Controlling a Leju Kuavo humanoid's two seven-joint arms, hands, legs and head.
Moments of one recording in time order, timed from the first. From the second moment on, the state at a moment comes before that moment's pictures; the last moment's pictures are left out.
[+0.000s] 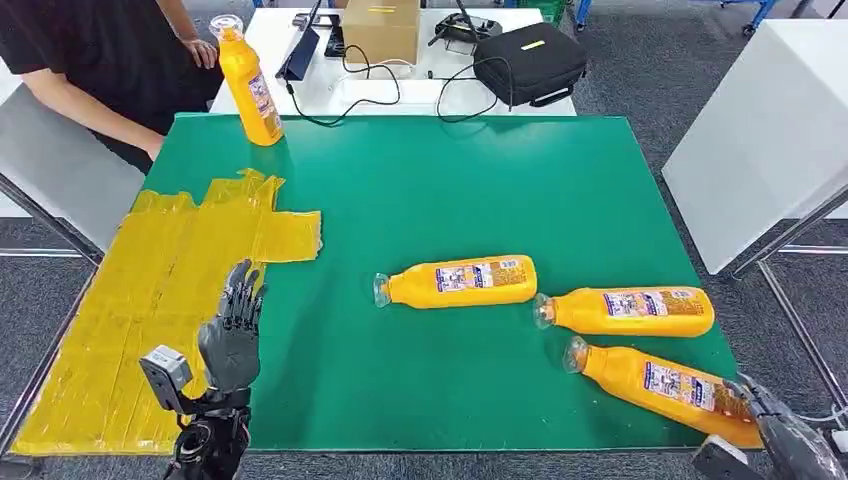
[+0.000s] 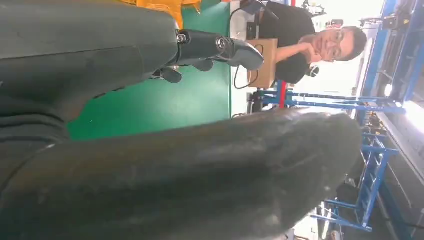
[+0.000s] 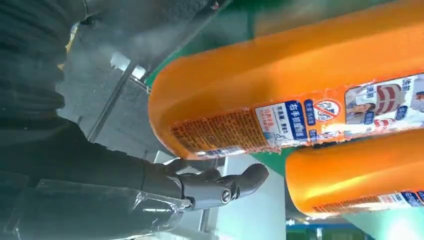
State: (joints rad) left arm 0.00 -0.14 0.10 -1.27 -0.03 -0.33 -0.66; right arm 0.23 -0.17 -0.56 -1.60 1.14 0.21 -0.58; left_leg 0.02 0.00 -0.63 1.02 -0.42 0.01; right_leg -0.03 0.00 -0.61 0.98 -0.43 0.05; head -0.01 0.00
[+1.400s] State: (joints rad) left arm -0.16 -0.16 0.08 -1.18 -0.03 -0.33 -0.63; right arm 0.09 -0.12 -0.51 -1.42 1.45 0.22 -0.49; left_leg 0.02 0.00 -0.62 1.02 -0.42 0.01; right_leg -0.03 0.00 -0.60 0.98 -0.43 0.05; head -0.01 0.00
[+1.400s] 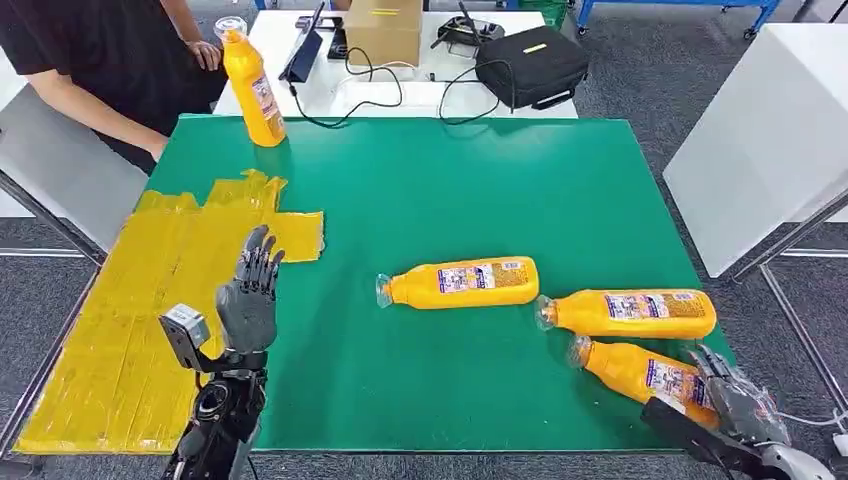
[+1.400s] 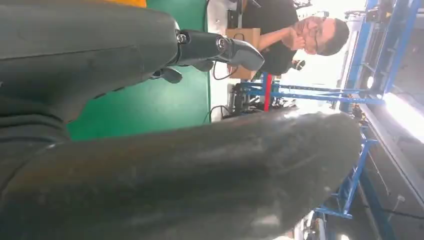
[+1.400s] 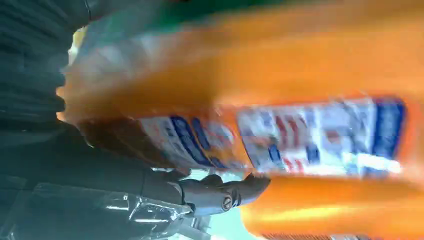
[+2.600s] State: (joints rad) left arm -0.06 -0.21 0.08 -1.26 -0.08 -0.34 -0.62; right arm 0.01 0.01 -0.63 -1.31 1.34 0.15 -0.45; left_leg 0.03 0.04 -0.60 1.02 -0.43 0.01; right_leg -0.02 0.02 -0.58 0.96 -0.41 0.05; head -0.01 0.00
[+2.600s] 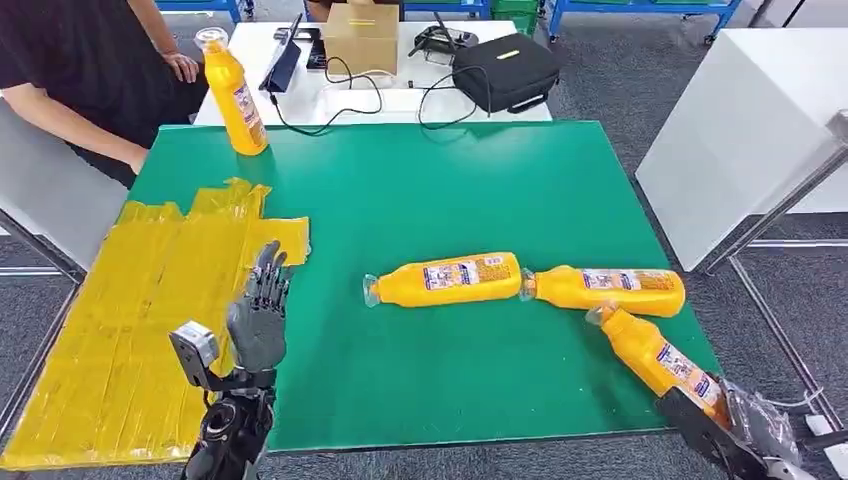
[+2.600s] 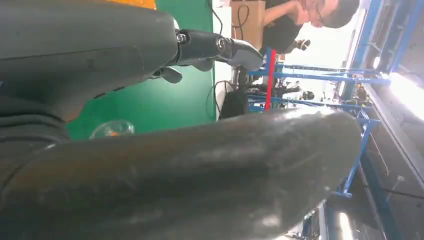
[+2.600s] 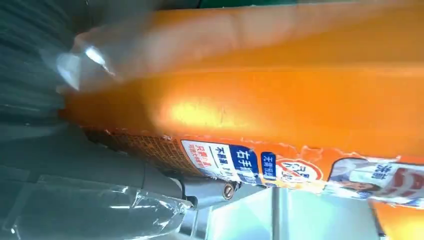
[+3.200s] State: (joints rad) left arm -0.08 -0.22 0.07 -1.26 0.00 -0.40 -0.60; right arm -0.10 0.15 -0.51 -1.45 1.00 0.32 -0.51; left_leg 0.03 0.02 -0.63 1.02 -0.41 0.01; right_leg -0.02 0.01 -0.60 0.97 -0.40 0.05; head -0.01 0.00
